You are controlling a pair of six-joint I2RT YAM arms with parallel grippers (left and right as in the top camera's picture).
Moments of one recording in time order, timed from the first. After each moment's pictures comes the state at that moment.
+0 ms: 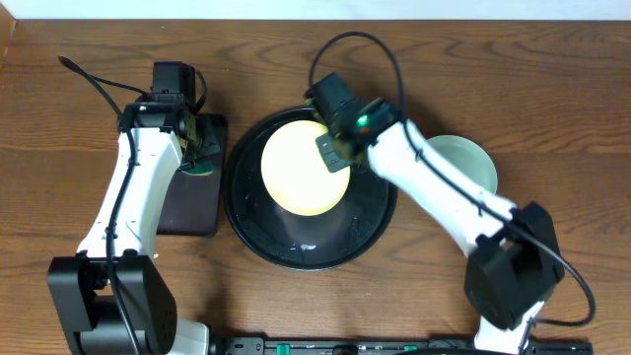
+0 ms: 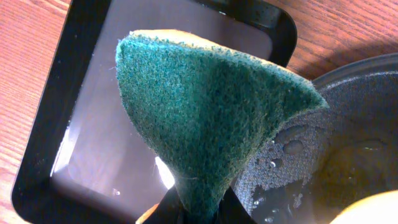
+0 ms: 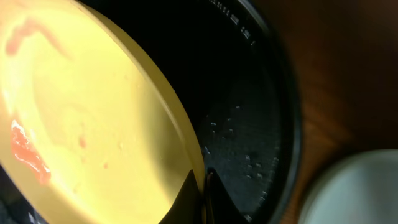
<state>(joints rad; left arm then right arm) 0.01 1.65 1.31 -0.92 -0.14 -0.33 0.70 1.93 1.65 -0.93 0.20 0.22</state>
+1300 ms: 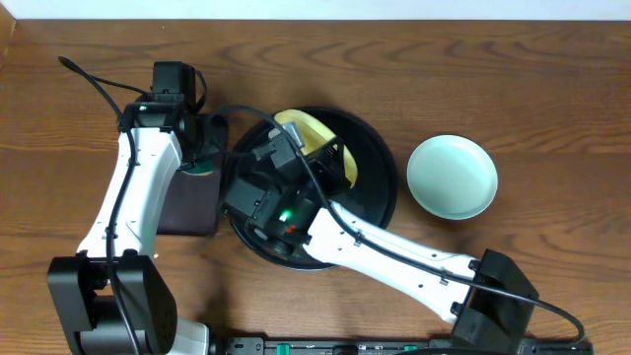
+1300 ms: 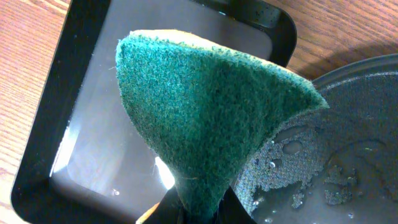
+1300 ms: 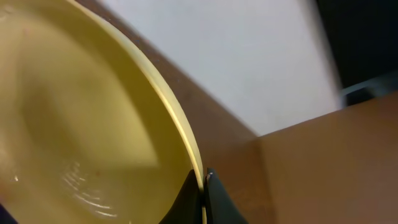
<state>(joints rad) 0.01 1.65 1.31 -0.92 -0.14 -0.33 1.10 1.91 1.65 -1.08 1.26 0.41</state>
